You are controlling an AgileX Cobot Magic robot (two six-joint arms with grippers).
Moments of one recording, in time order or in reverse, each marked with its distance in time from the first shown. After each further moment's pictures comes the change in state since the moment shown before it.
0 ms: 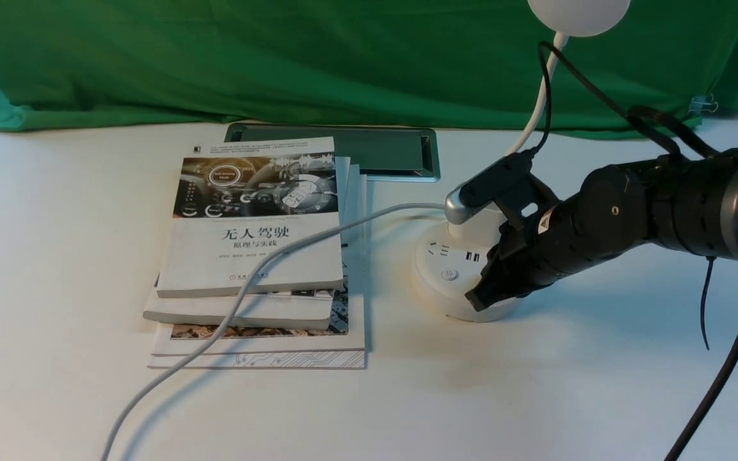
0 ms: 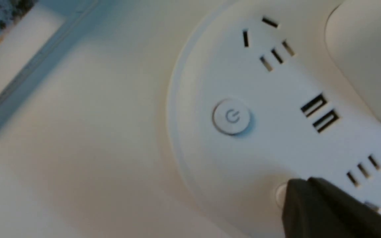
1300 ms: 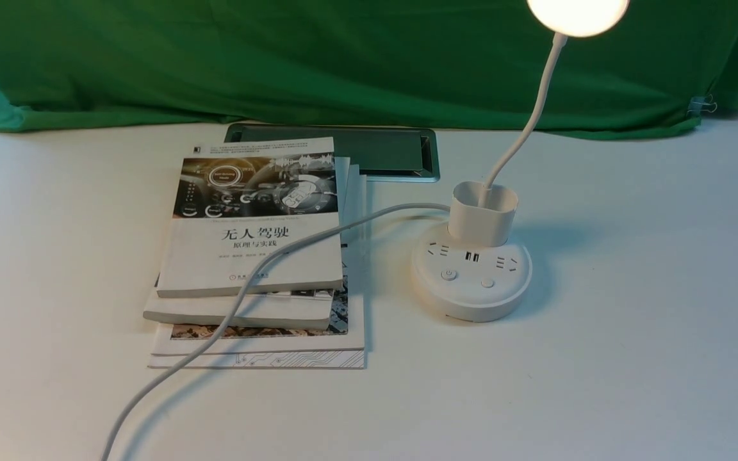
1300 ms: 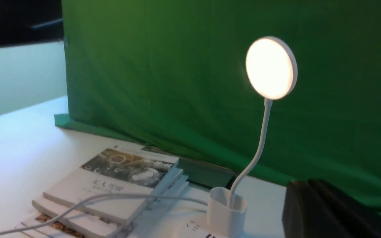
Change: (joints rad) right arm -0.030 -1.695 0.710 0.000 -0.087 0.212; left arm 0.000 0.000 0.000 0.000 0.000 0.000
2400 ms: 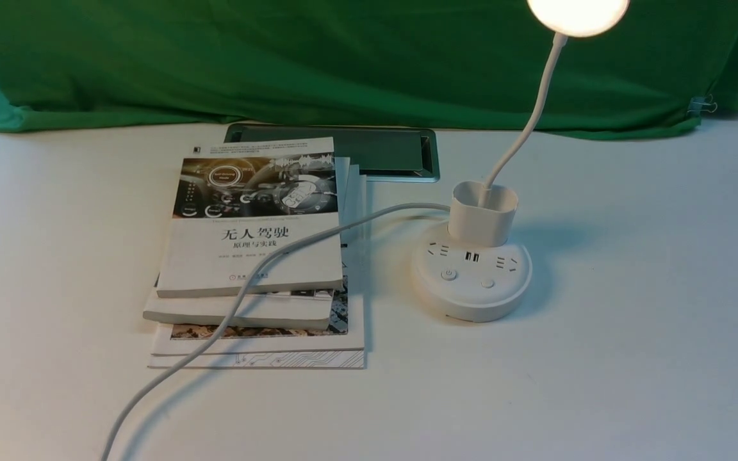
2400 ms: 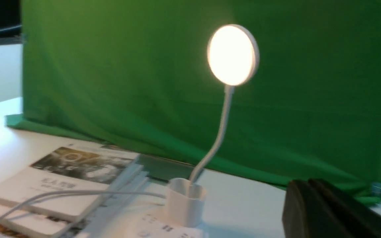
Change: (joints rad) right arm -0.127 -0.074 0.167 -0.085 -0.113 0.053; left arm 0.000 0.000 0.000 0.000 0.000 0.000
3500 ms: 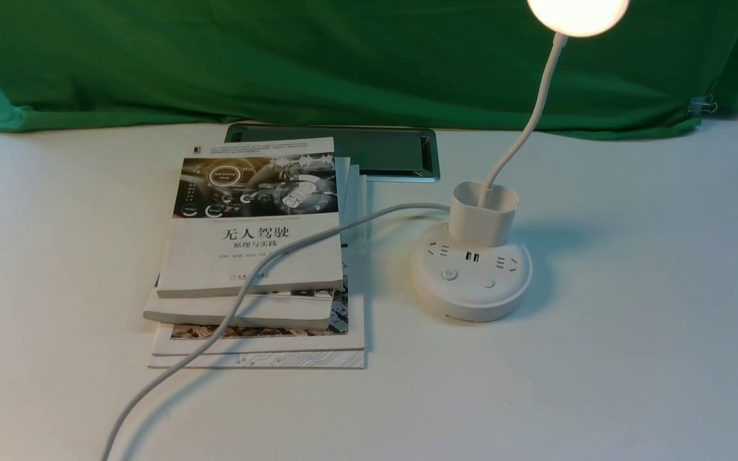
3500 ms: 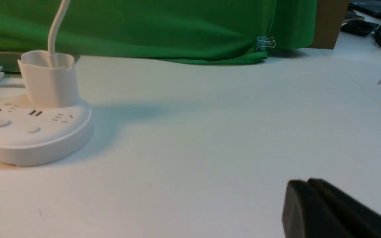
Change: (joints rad) right arm -0.289 -0.093 0.300 -0.223 0.040 0.248; left arm 0.000 0.000 0.000 0.000 -0.001 0.000
